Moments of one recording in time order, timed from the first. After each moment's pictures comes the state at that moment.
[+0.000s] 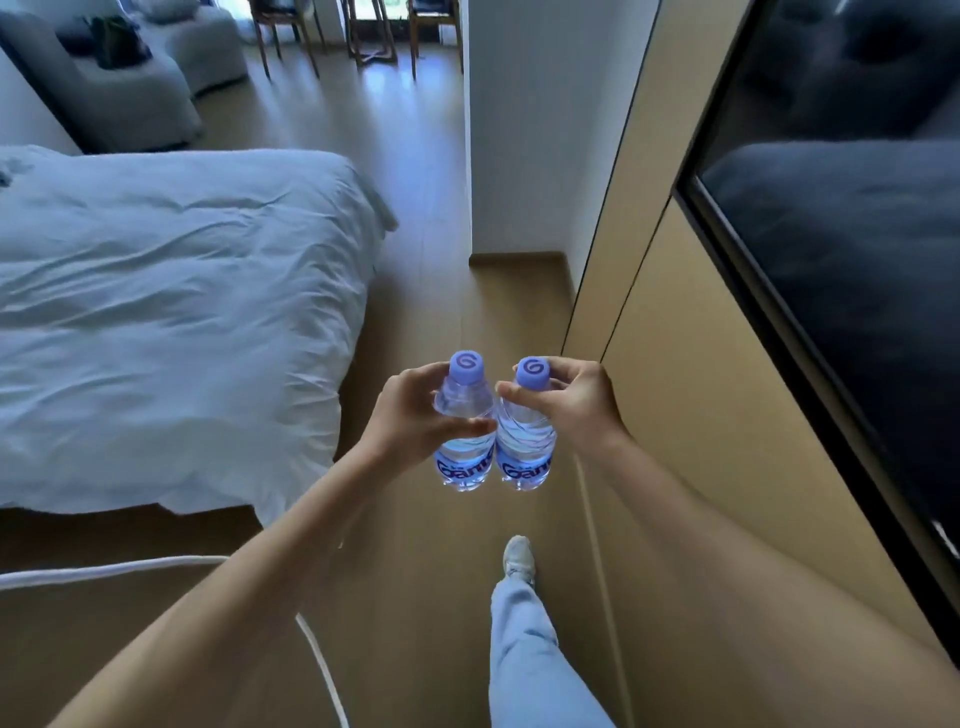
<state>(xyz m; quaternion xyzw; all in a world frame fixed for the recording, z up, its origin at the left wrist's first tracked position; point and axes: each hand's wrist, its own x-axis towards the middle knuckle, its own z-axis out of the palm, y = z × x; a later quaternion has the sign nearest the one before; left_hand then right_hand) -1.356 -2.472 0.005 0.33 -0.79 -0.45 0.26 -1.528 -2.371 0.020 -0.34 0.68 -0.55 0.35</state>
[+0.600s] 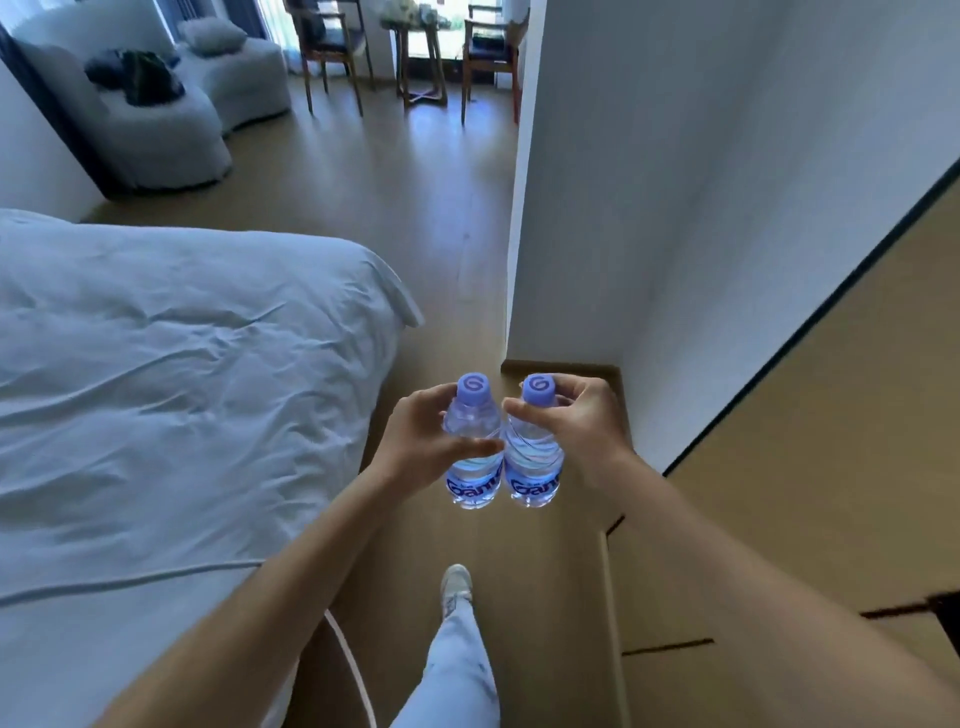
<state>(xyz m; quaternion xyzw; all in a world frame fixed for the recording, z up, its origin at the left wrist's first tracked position) -1.600 -2.983 -0.003 0.35 -0.72 -0.51 0.31 -1.779 -2.910 0.016 -0.40 0.67 -0.52 0.35</state>
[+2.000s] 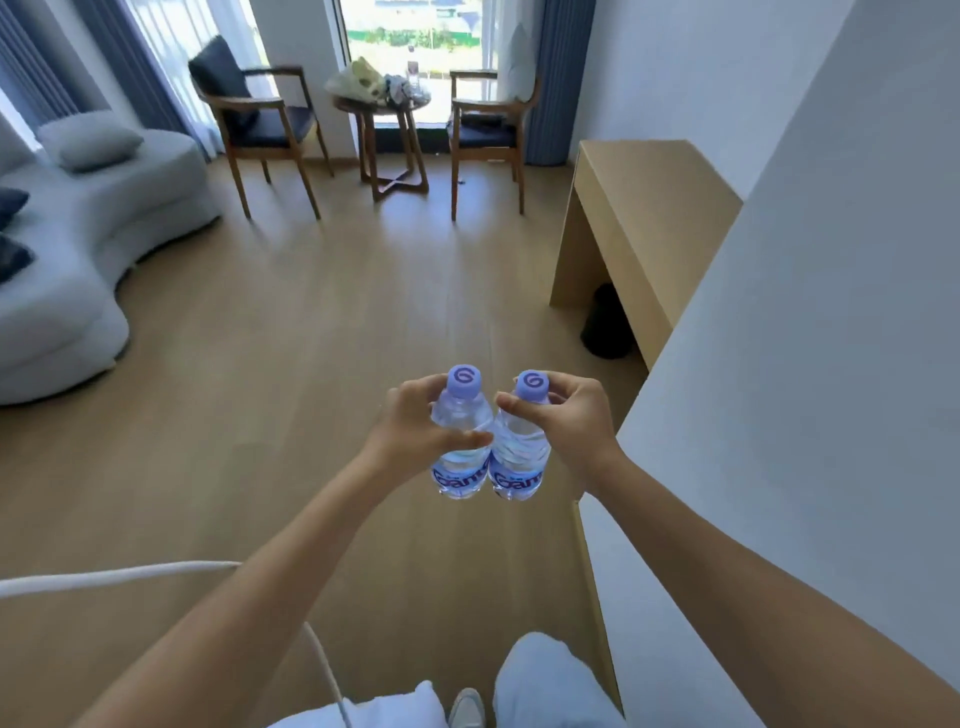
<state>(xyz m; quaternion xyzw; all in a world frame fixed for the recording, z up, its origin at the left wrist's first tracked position) -1.928 -4.283 0.041 0.37 -0.76 -0.46 0.25 -2.093 -4.185 0.050 -0.36 0.67 -0.57 0.31</state>
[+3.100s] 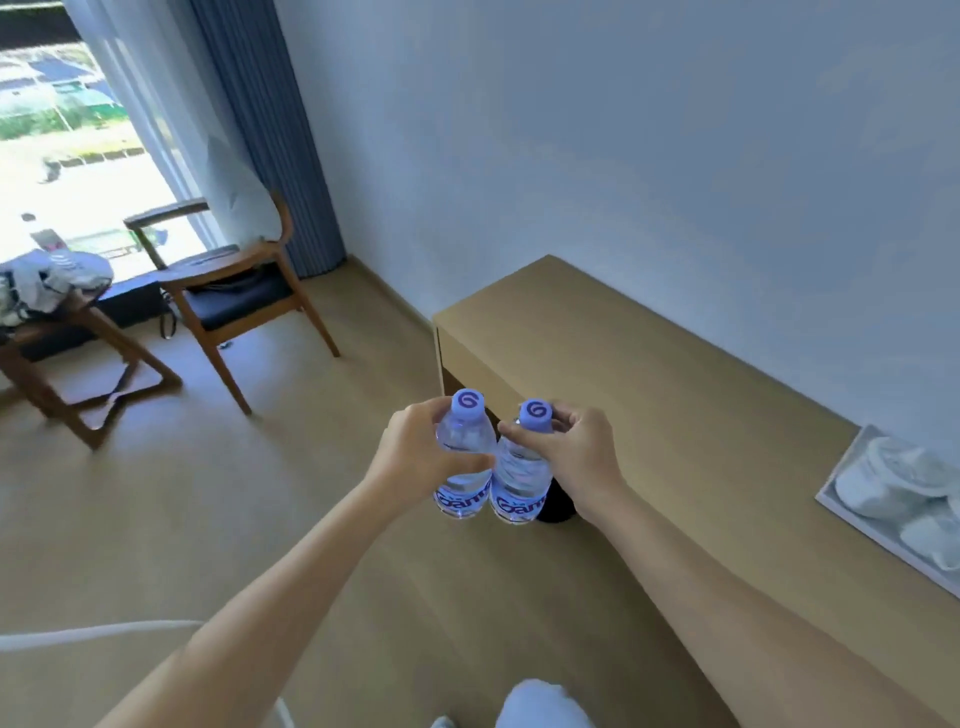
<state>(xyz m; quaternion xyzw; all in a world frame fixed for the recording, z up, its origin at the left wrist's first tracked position) -2.527 -5.022 0.054 0.15 -0.88 -0.45 0.07 -2.597 -4.848 0.047 -0.11 0.75 -0.64 0.12</state>
